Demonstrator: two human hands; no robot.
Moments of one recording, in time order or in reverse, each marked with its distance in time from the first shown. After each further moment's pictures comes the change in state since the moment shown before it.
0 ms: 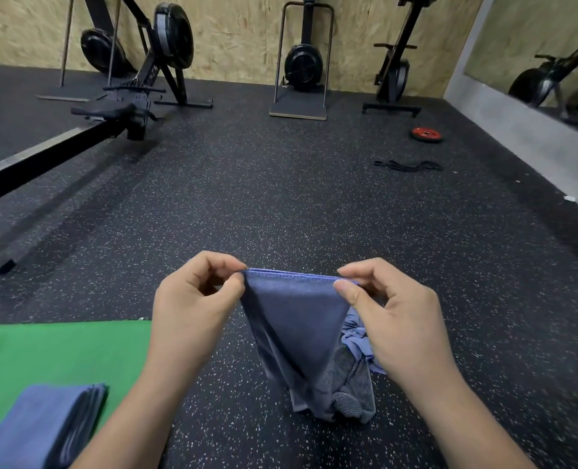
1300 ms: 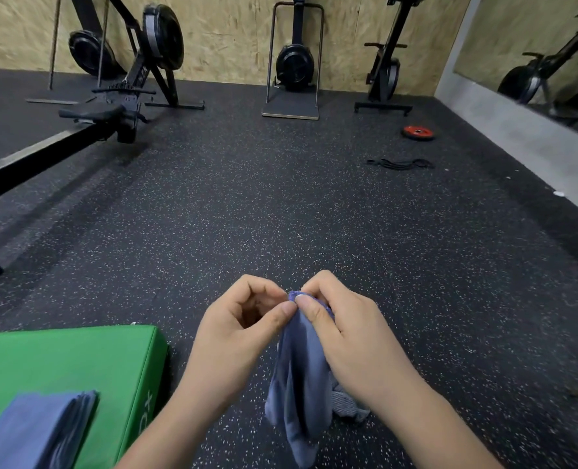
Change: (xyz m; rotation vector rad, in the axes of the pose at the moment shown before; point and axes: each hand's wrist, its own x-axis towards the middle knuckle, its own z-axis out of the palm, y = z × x) left_hand -0.035 -0.003 0.039 -0.276 -0.312 -0.067; right_hand -0.007 0.005 0.019 -0.089 -0.300 -0.083
